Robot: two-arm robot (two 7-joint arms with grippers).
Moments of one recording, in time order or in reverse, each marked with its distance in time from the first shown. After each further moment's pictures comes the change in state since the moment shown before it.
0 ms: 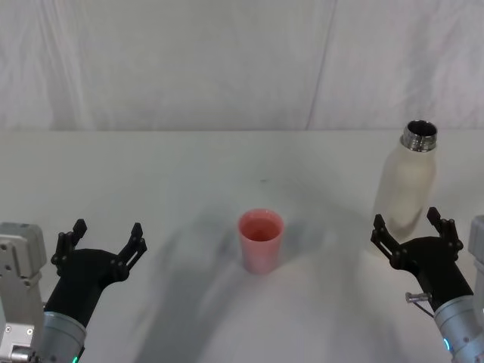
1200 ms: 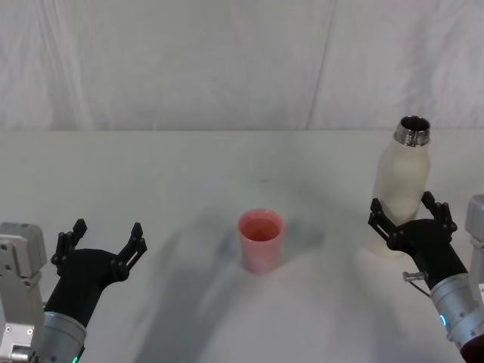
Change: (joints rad) left arm 0.000 0.000 0.000 0.000 0.000 0.000 0.000; right arm 0.105 -0.019 0.027 0.112 0.020 -0.016 0.062
